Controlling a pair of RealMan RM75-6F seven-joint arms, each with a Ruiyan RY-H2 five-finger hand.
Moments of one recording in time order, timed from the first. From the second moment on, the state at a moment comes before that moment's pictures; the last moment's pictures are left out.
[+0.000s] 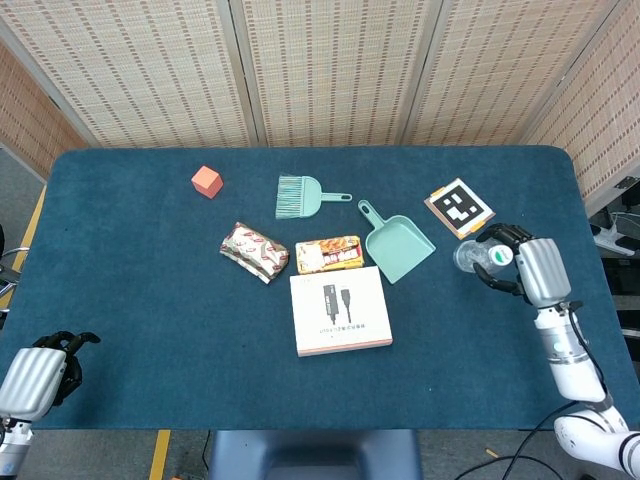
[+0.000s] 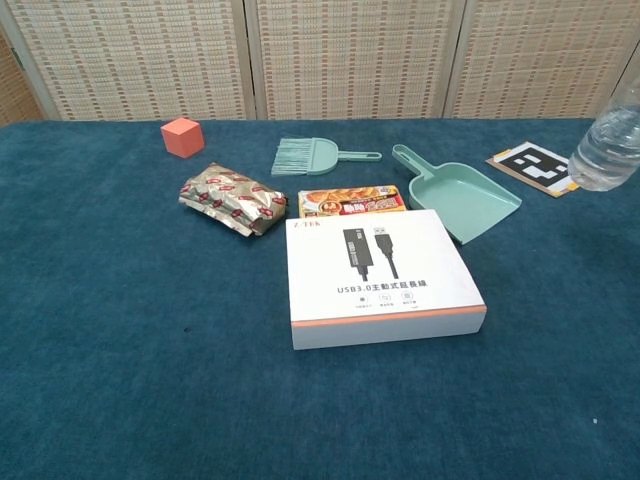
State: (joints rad) left arm -0.11 -1.12 0.02 -1.58 1.59 1.46 0.03; right arm 0.44 -1.32 0.16 -1.28 -1.48 1.42 0.40
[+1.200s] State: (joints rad) left arm -0.11 -1.12 0.03 -1.58 1.59 1.45 0.03; right arm 0.41 -1.28 0.18 -1.31 -1.41 1.27 0.56
